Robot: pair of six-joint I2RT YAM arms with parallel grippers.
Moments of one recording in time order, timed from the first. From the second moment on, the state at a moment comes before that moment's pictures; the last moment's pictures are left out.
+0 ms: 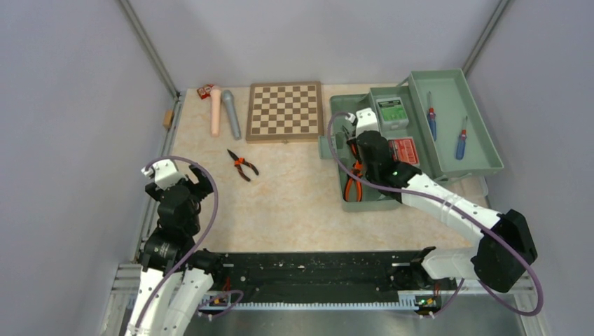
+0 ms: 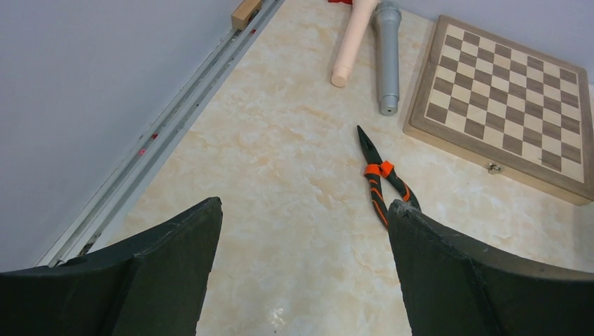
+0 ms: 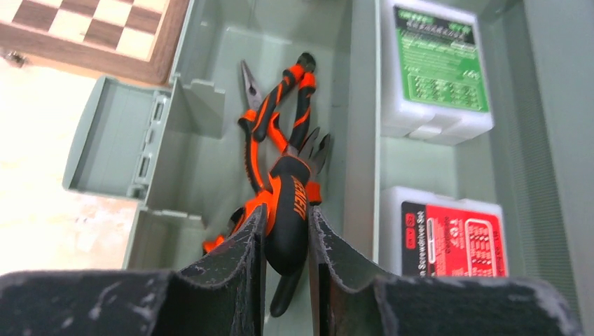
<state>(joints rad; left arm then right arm) -0.23 0.39 0.68 -0.54 -0.58 -0.31 0.68 1.27 0.91 -0.08 0.61 -0.03</state>
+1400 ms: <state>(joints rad) -0.23 0.72 0.68 -0.50 -0.38 -0.56 0.66 1.10 0.85 -0.25 0.31 0.25</state>
